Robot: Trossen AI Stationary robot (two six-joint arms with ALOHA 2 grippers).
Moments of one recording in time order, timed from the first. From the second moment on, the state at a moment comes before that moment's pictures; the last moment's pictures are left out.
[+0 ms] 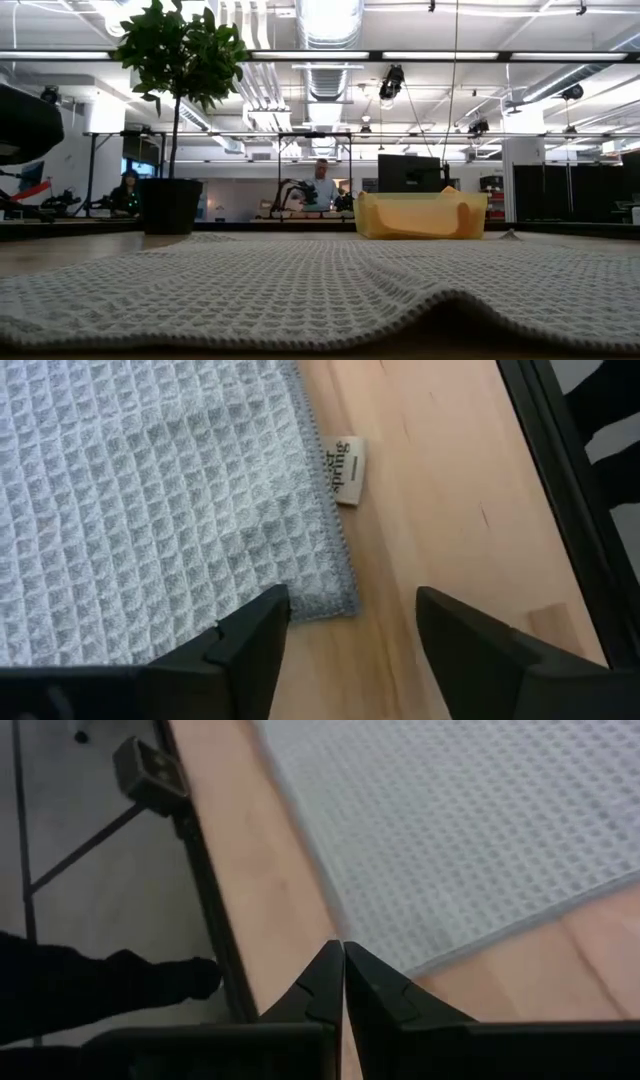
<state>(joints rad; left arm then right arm) -0.86 1.85 1.00 -0.24 -0.26 -0.60 1.08 1.55 0.96 -0.49 0.51 1.47</state>
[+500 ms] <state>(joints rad) -0.80 1.93 1.01 -0.30 -0.23 -0.83 1.11 1.61 1.00 -0.49 0.51 1.42</state>
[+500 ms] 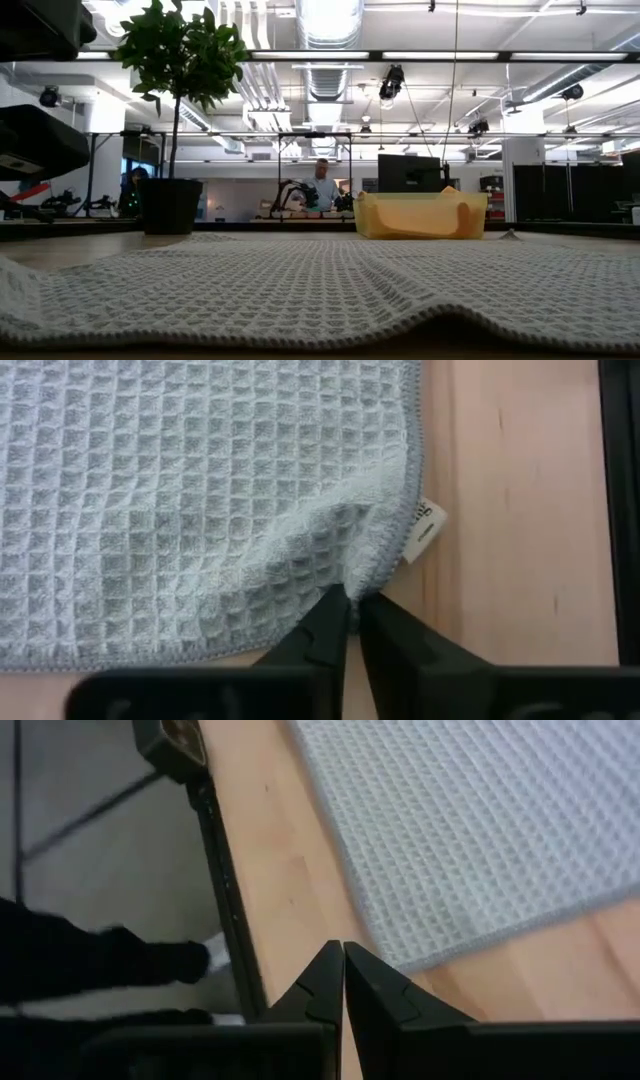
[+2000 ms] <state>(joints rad) -0.81 1.91 1.05 -0.32 -0.21 -0.84 0.97 1.76 0.85 -0.17 0.21 0.51</state>
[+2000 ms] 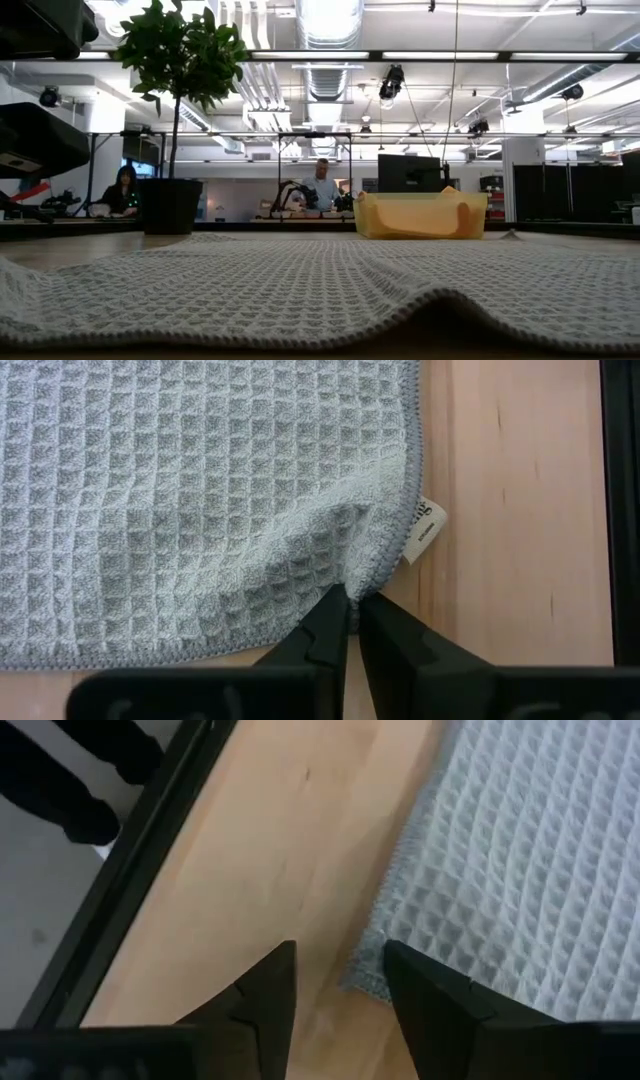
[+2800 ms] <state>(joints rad) -0.81 1.69 1.02 -0.37 -0.03 -0.60 0.98 1.65 1.00 -0.48 0.26 0.68</state>
